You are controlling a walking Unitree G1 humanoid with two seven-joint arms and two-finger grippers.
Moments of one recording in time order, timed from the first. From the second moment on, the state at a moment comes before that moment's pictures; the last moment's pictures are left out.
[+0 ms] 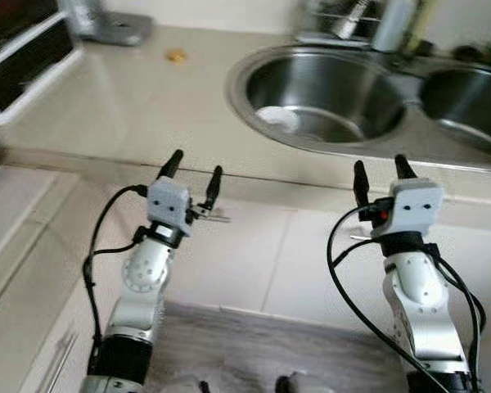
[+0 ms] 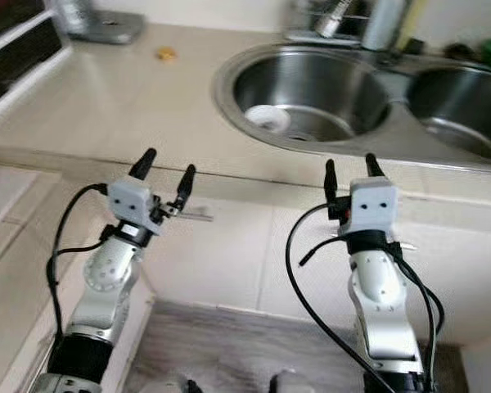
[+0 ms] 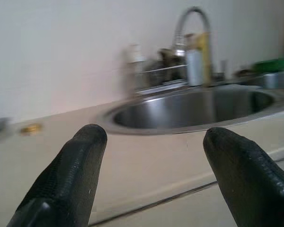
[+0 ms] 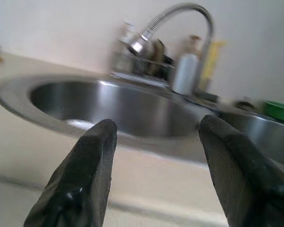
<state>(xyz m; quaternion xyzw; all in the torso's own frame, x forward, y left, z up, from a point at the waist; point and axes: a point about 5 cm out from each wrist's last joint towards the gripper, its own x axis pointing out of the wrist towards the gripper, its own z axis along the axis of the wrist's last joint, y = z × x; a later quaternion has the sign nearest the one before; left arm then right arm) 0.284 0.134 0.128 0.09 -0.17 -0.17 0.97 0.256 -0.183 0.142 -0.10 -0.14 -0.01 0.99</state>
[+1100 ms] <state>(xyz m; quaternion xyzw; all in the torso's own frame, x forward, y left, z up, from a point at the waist) 0.280 0.124 0.105 0.14 -0.11 -0.23 0.96 0.230 -0.177 0.085 -0.12 0.01 0.02 0.99</state>
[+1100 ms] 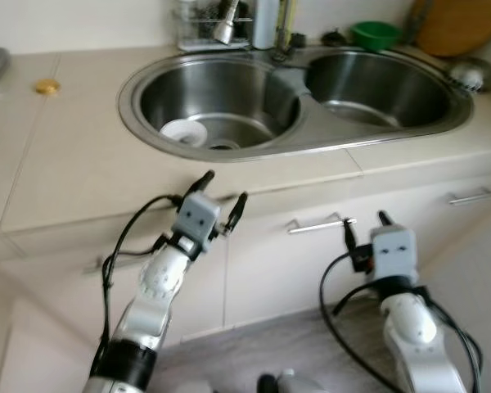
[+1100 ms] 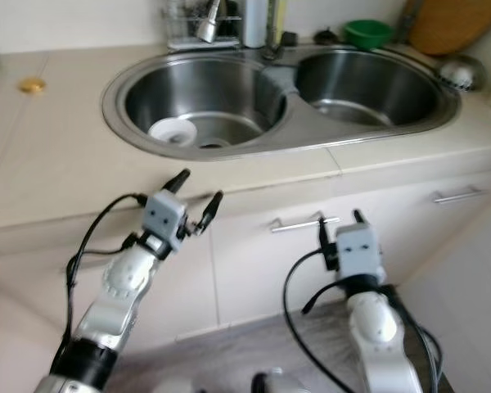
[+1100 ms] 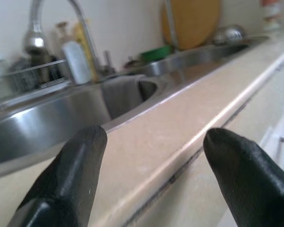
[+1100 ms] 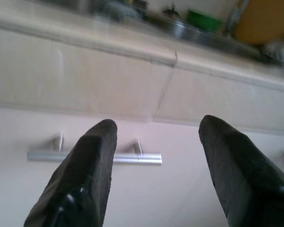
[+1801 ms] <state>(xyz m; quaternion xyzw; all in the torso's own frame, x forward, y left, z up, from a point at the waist) 0.277 0.114 0.077 0.14 -0.03 -0.25 0.96 0.233 -0.184 0.071 -0.14 0.06 0.02 0.99</state>
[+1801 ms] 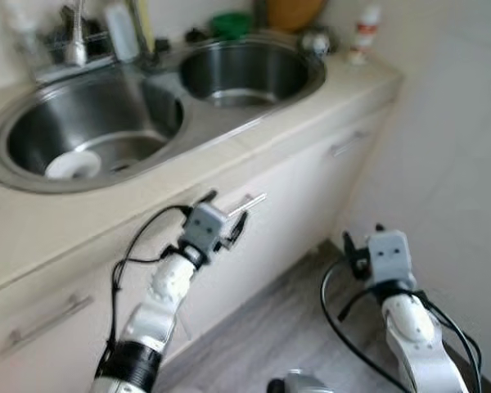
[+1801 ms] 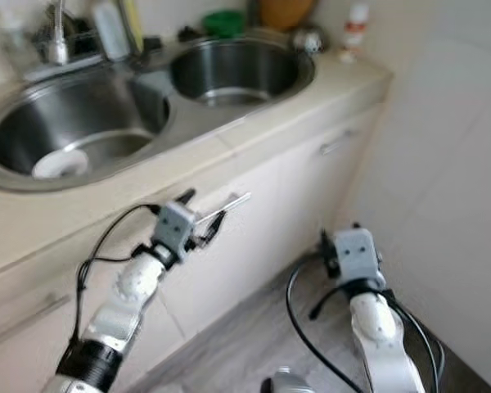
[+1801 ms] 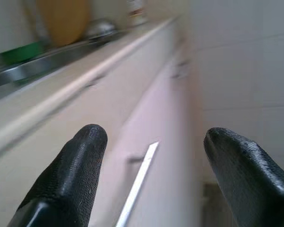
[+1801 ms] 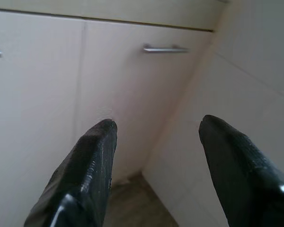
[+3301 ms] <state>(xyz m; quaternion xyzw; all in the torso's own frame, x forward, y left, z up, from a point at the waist) 0.281 0.118 0.079 0.13 -0.02 -0.23 0.96 0.240 -0.191 0.067 -0.14 0.09 0.00 0.99</state>
